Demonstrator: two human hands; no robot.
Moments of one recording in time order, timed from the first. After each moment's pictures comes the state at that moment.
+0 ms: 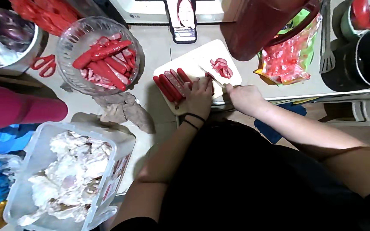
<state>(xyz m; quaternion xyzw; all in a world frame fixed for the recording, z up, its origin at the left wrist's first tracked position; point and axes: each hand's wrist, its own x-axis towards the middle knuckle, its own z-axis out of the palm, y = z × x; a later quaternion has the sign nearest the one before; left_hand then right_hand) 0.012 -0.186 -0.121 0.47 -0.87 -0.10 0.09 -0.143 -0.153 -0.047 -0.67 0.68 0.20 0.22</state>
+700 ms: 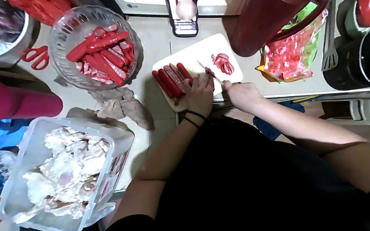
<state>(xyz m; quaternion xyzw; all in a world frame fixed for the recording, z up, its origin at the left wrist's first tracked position) 0.011 -0.183 -0.122 0.48 -0.86 -0.10 0.10 -0.137 -0.157 -0.055 -0.67 0.68 0.22 0.22</state>
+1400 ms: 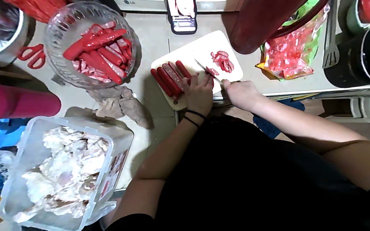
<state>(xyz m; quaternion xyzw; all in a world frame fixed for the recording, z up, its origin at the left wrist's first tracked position) 0.012 -0.181 -0.122 0.49 -0.86 -0.08 0.12 -0.140 -0.158 -0.063 -0.68 0.67 0.21 0.23</state>
